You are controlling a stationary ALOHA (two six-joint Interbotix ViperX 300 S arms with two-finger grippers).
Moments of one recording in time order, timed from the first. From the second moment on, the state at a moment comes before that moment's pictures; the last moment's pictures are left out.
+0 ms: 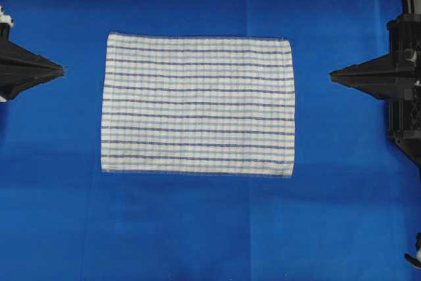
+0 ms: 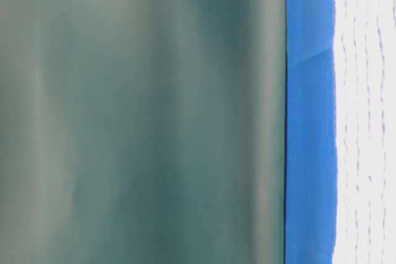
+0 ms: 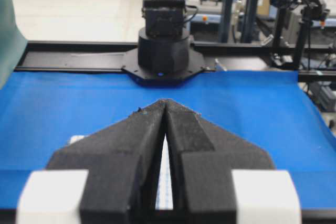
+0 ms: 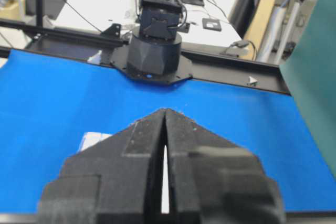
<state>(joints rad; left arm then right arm) 0.00 -0.96 1.18 0.00 -0.29 0.00 0.00 -0.96 1.17 0.00 -0.29 0.00</state>
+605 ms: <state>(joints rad) 0.19 -0.70 1.19 -0.04 -0.28 0.00 -0.26 -0.65 1.13 0.08 -0.21 0.01</state>
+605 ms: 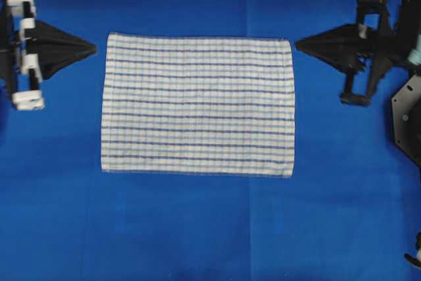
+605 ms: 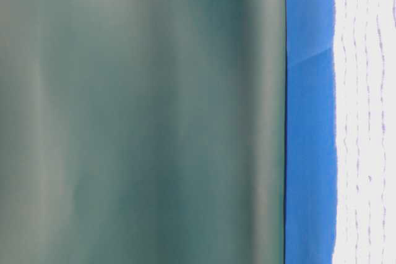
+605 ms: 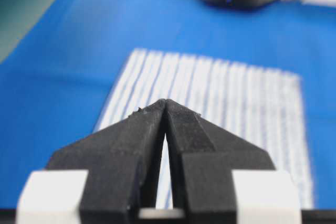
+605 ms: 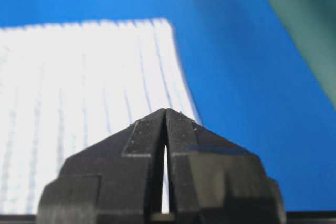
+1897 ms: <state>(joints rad) 0.46 0.12 1.15 -0.04 -0.67 -0.01 -0.44 0.02 1.14 0.21 -0.49 0.01</state>
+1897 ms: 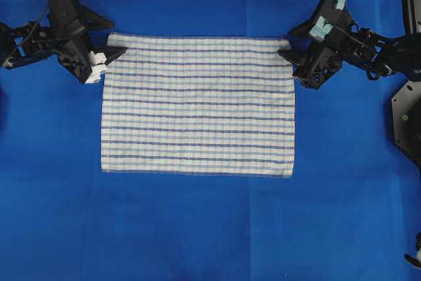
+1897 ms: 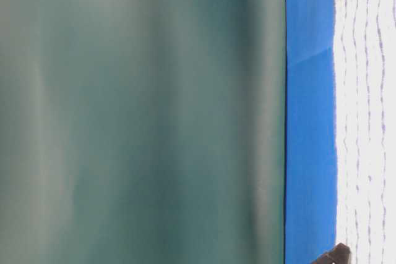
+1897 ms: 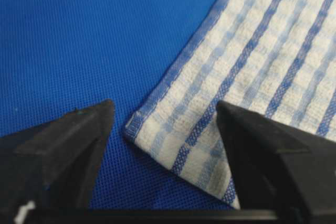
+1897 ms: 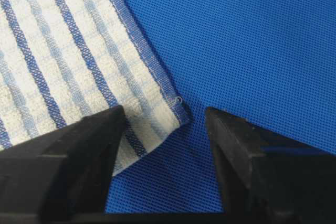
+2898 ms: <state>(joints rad) 0.39 -0.02 1.15 -0.04 -0.56 -0.01 -0.41 -0.16 1.13 0.21 -0.36 0.01</state>
